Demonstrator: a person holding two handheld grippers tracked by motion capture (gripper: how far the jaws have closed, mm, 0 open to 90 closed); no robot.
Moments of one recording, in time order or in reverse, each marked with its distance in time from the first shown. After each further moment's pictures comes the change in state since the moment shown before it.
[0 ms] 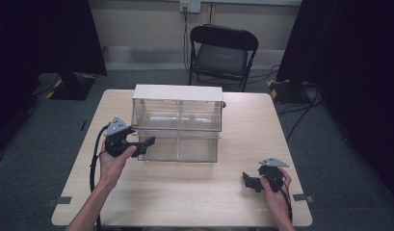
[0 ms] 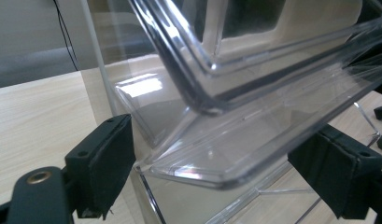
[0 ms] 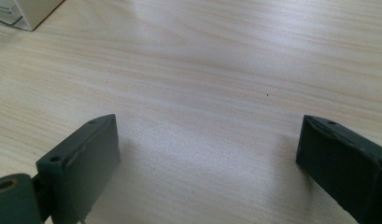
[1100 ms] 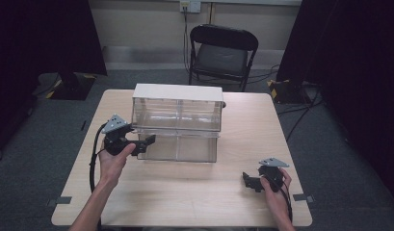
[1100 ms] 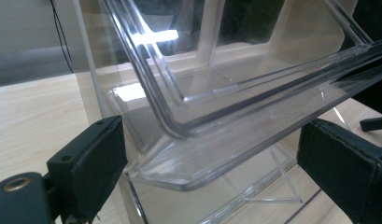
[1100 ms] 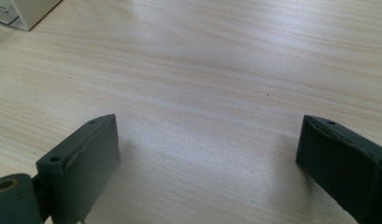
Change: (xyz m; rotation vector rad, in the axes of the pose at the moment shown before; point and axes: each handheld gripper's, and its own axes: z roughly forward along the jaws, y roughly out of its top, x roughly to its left) left arm 0.001 0.007 -0.003 -0.010 -0.024 -0.049; right arm 0.000 0.000 0.000 0.000 0.000 0.000
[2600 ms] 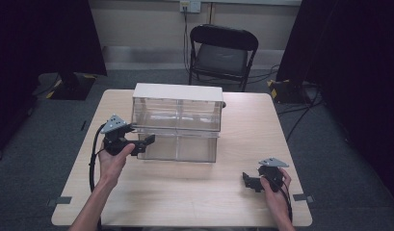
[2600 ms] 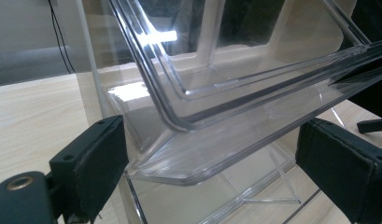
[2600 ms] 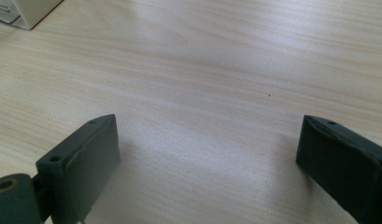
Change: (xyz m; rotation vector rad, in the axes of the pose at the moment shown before) left arm 0.000 -0.001 0.000 -0.010 -0.004 -0.001; right arm 0.000 0.000 0.000 -0.002 0.005 -0.007
